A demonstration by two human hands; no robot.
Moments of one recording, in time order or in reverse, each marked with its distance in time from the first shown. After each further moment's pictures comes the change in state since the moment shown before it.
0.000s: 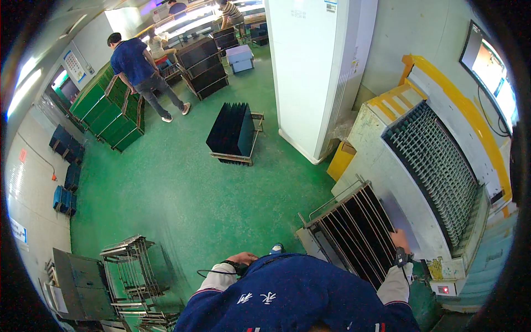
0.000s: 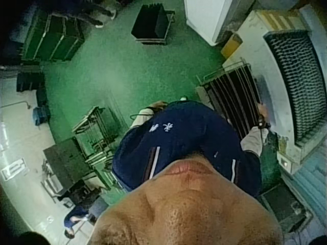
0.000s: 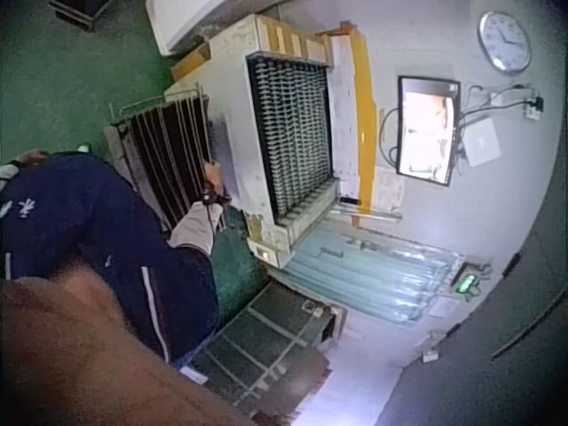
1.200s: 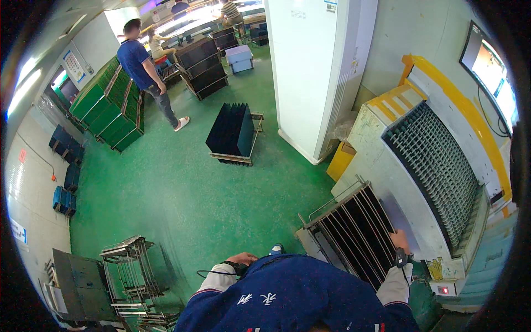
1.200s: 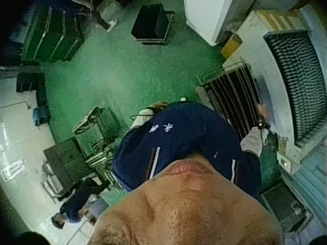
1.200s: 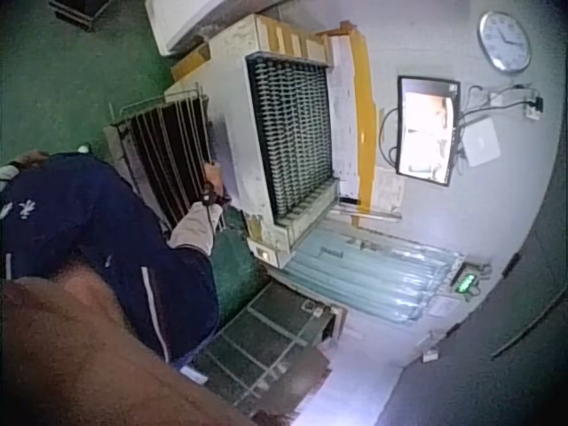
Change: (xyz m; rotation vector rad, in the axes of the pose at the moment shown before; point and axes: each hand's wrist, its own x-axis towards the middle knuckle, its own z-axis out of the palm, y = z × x) left_hand -0.003 0.012 -0.002 -0.004 -0.051 0.032; right_hand 0.058 0.064 0.024 -0.232 -0.049 0.349
